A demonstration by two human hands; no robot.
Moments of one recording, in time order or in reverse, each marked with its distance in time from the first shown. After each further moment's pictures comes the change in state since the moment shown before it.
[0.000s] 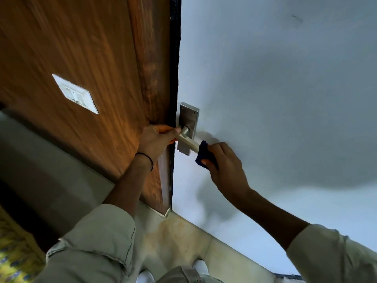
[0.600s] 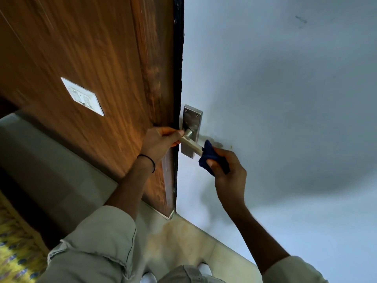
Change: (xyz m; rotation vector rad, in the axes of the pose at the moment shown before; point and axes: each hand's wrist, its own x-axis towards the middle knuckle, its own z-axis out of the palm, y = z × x) left_hand -0.002 0.004 -0.001 0.053 -0.037 0.014; right_hand -0.014 -0.009 0.021 0.655 0.235 0.432
